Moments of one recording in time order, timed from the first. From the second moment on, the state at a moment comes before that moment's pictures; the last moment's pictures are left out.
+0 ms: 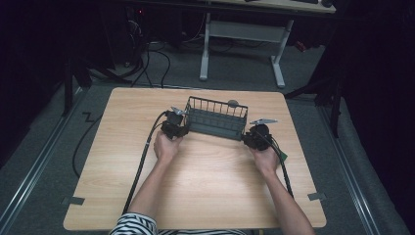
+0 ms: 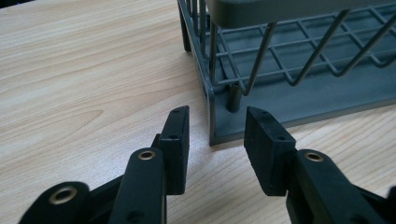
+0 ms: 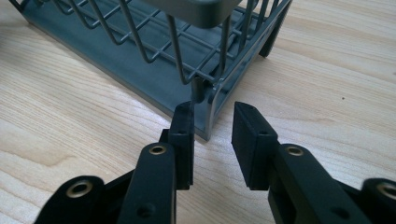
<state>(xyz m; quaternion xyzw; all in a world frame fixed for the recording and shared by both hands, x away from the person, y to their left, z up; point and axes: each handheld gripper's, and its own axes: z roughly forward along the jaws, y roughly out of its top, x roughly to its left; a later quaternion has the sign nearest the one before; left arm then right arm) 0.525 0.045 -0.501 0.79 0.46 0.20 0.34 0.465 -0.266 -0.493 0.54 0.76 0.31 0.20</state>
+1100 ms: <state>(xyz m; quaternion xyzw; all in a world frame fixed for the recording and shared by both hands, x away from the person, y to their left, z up) 0.536 0.045 -0.507 0.79 0.46 0.19 0.35 0.477 -0.262 -0.495 0.54 0.77 0.30 0.19</state>
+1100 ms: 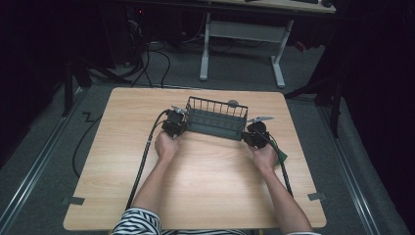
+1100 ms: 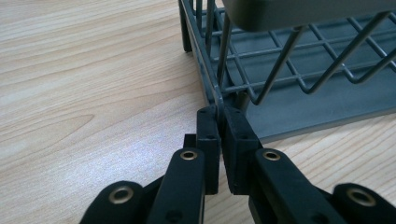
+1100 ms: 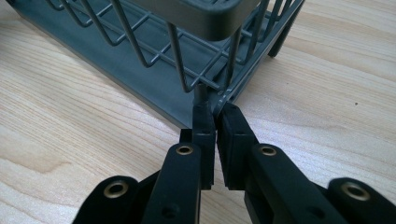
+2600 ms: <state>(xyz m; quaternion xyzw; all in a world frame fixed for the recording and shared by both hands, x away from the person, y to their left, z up) 0.483 0.073 -0.498 0.81 0.44 0.18 0.35 0.428 -0.247 -0.491 0.48 0.80 0.30 0.18</state>
